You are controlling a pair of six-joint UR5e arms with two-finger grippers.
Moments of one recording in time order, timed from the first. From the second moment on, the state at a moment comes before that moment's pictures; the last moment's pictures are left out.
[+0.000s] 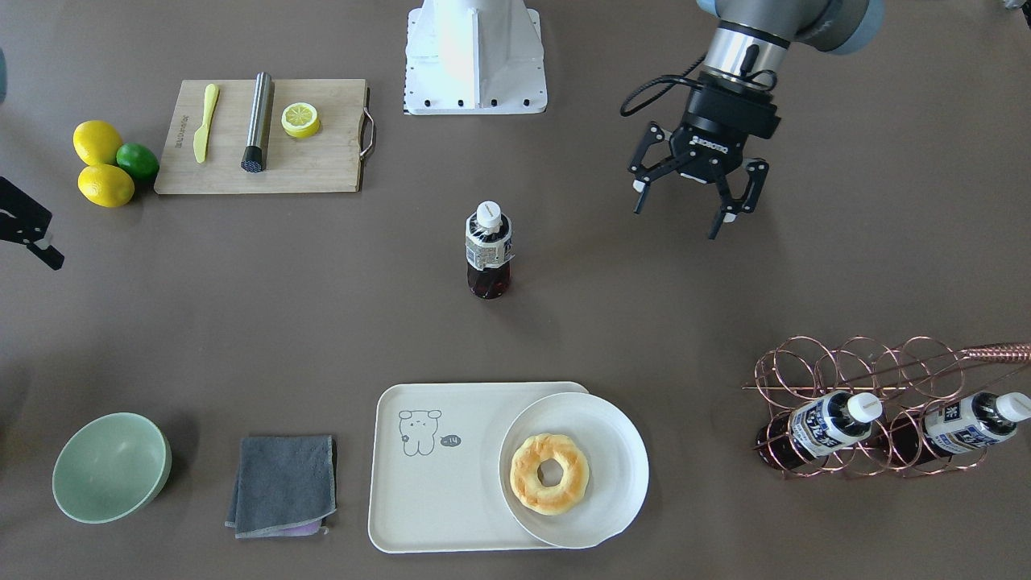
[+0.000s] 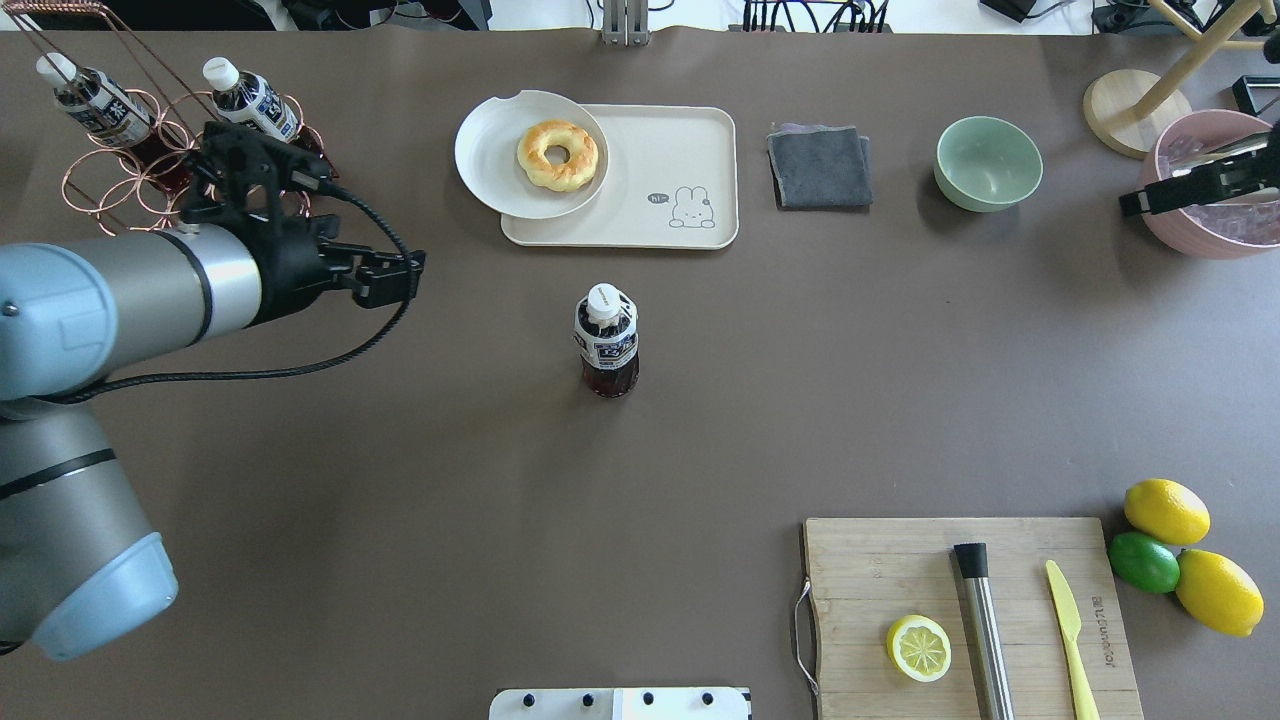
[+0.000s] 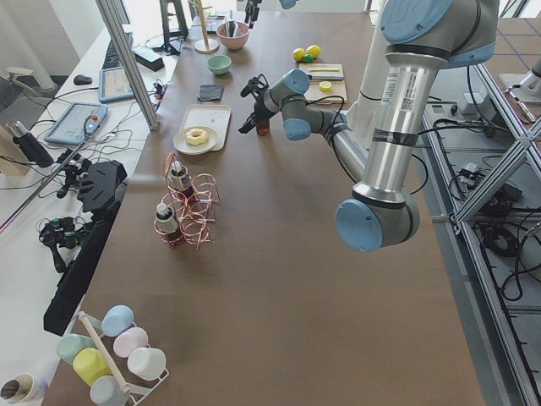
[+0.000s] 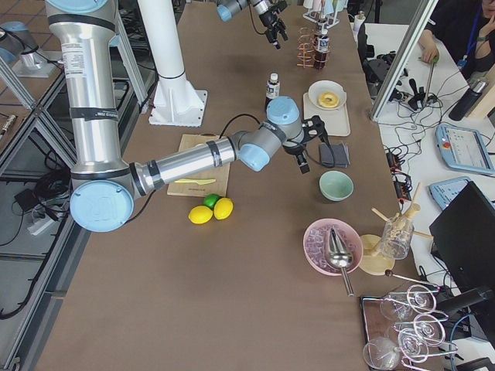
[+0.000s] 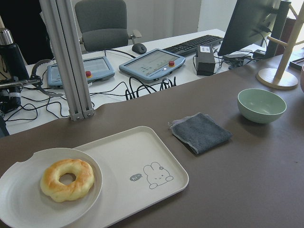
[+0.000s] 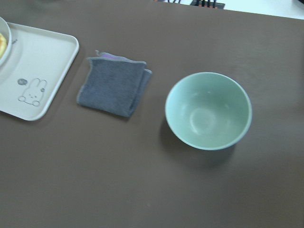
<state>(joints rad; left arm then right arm) -0.66 -1.78 -2.06 -2.09 -1.56 -0.79 1.20 -1.49 1.83 -1.02 2.28 0.56</state>
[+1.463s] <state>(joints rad) -1.39 -1.35 -1.59 -2.31 -2.18 -0.05 0.50 -0.78 1.93 -1.71 1.59 1.18</state>
